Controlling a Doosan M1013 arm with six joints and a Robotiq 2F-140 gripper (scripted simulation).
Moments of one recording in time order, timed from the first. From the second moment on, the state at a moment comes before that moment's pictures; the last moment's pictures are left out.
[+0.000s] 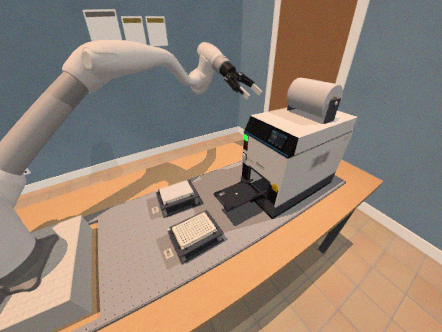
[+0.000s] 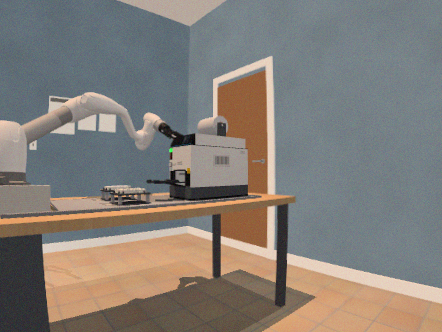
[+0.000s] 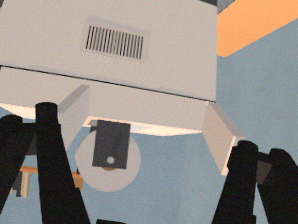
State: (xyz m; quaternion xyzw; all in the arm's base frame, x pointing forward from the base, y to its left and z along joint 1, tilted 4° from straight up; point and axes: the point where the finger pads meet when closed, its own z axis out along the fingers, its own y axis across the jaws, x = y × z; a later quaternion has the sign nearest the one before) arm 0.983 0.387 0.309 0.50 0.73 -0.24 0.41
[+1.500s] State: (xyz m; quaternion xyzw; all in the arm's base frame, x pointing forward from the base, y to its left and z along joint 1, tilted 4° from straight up) arm 0.907 0.202 0.294 0.71 0.63 -0.13 0.28
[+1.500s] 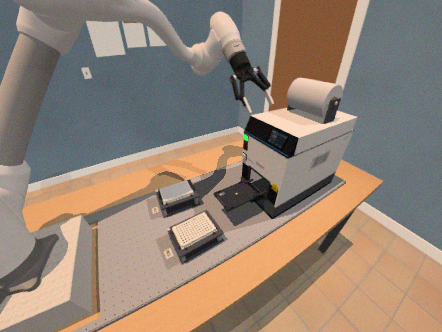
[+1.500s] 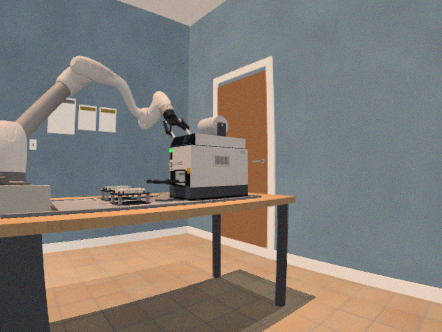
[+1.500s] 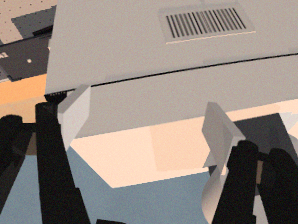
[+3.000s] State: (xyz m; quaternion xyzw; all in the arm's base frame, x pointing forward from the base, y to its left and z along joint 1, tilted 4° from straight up) arm 0.752 0.091 0.267 0.90 0.41 -0.04 0.13
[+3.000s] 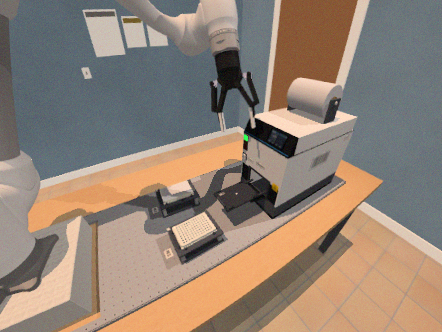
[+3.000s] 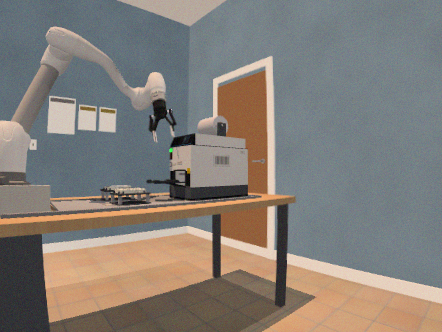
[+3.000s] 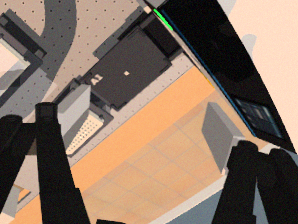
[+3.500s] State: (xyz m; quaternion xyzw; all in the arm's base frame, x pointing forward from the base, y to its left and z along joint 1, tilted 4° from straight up) arm 0.692 0.075 0.247 0.94 0.32 -0.02 0.08
